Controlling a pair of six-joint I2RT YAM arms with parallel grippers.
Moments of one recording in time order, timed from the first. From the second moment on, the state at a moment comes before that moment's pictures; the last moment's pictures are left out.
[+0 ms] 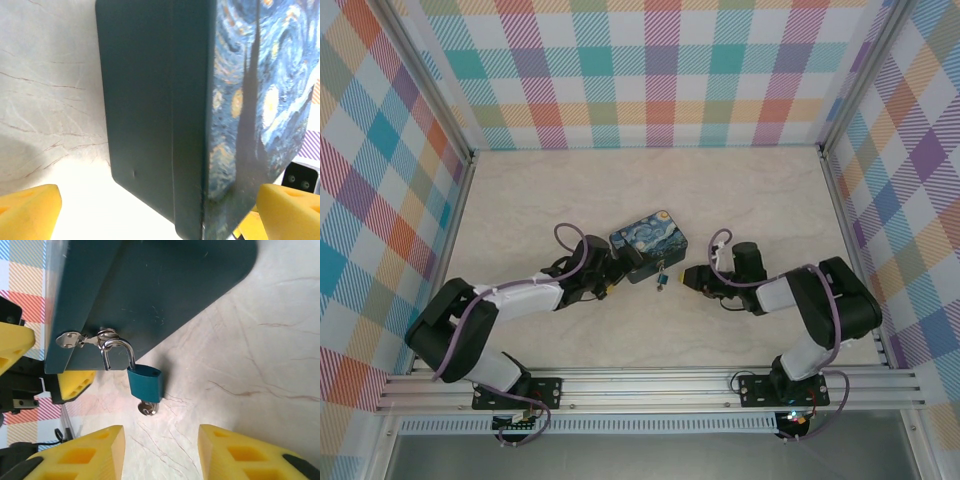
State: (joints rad) left arm -0.65 1.45 0.65 0.04 0.09 -1.23; right arm 0.33 1.61 0.37 0.56 -0.75 0.73
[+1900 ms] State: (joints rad) left arm -0.43 1.68 0.82 0.06 0.37 -0.73; right arm 0.39 1.77 0.49 0.68 -0.79 0.60
